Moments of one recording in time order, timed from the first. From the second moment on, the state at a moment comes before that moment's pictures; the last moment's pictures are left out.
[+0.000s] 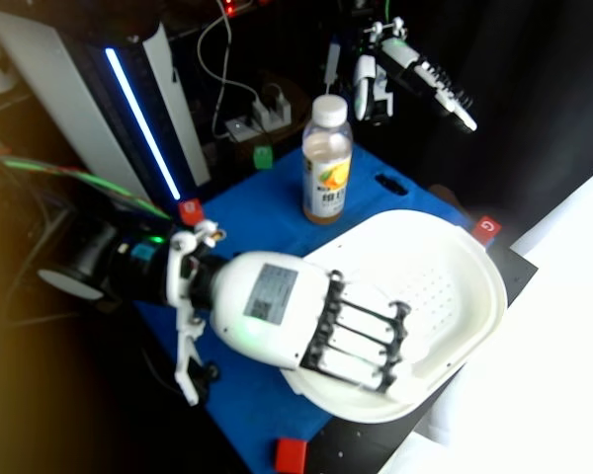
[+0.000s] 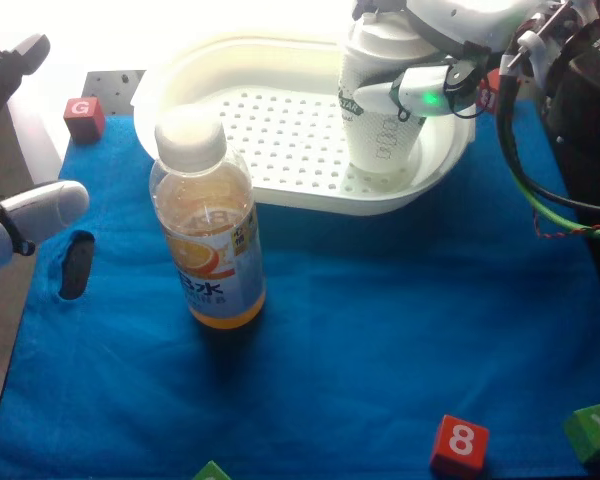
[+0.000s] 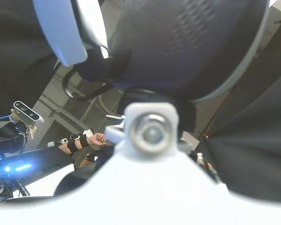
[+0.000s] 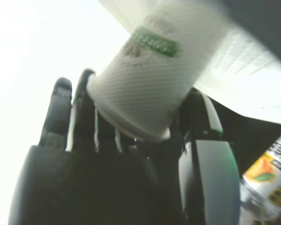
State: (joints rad) left arm 1.24 -0.87 1.00 -0.42 -1.40 0.76; right arm -0.52 -1.36 1.54 0.14 0.52 -1.08
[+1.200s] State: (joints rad) left arm 1.27 -0.88 1.00 -0.46 -1.43 0.76; right arm -0.67 -0.99 1.05 -0.21 0.88 -0.89
